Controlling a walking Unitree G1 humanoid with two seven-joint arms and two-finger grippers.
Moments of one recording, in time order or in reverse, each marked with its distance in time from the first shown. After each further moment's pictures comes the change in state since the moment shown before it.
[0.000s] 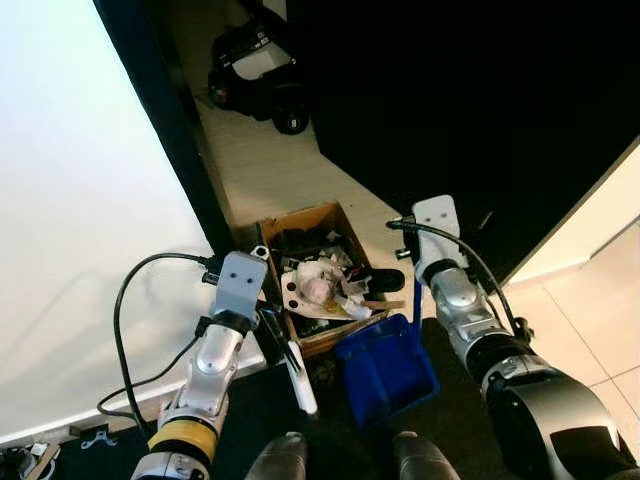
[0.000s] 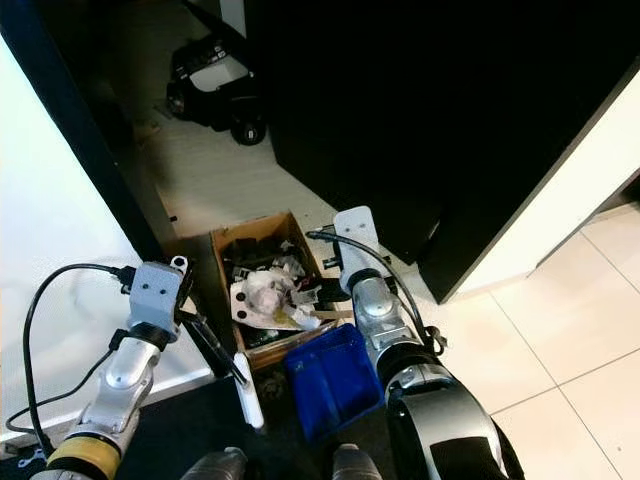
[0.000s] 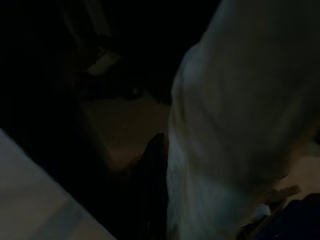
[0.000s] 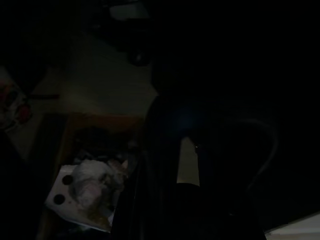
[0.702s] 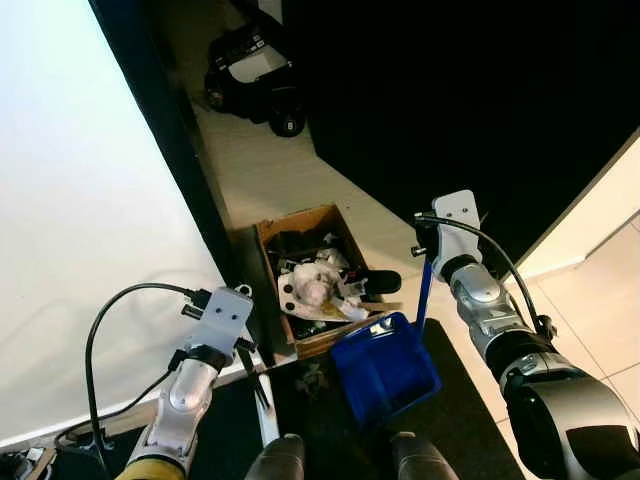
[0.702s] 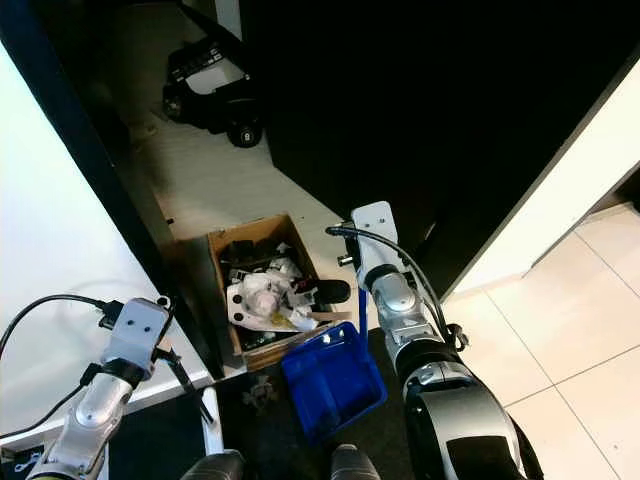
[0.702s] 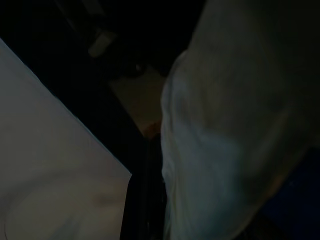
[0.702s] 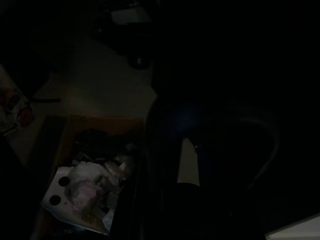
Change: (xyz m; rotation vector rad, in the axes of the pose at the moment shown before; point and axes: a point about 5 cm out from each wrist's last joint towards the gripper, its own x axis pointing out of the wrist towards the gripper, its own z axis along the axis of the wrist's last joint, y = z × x) left arm -0.037 0.026 -0.023 0.138 0.096 0.007; right arm -0.001 -0.036 0.001 0.012 -0.012 0.015
